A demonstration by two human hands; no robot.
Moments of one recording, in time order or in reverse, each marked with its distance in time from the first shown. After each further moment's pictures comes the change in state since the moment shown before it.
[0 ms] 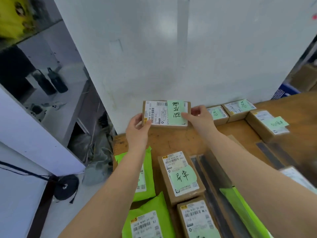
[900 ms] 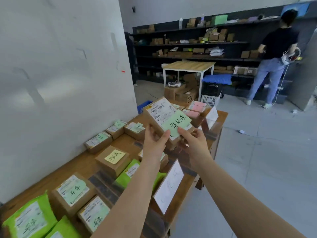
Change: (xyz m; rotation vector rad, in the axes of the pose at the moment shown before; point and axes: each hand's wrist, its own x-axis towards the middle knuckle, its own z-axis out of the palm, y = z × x) left_hand -0.405 0.092 0.161 -0.278 -1.031 -0.063; right_hand -0.357 0.026 -0.308 0.779 0.694 -0.012
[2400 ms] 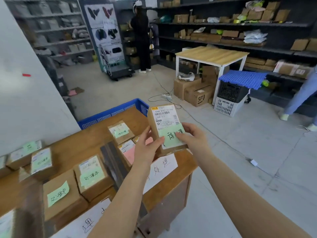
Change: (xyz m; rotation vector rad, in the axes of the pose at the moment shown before) left_hand 0.441 -0.152 0.436 0.160 0.378 -0.047; right_hand 0.602 -0.197 -0.273 -0.460 -0.342 -0.024
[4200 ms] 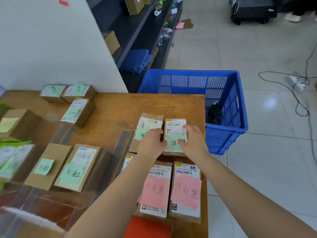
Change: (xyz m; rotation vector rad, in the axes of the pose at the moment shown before) left_hand 0.327 -0.068 -0.032 0.937 0.547 -0.456; right_hand 0.374 0.126 0.172 -0.852 -0.910 -0.196
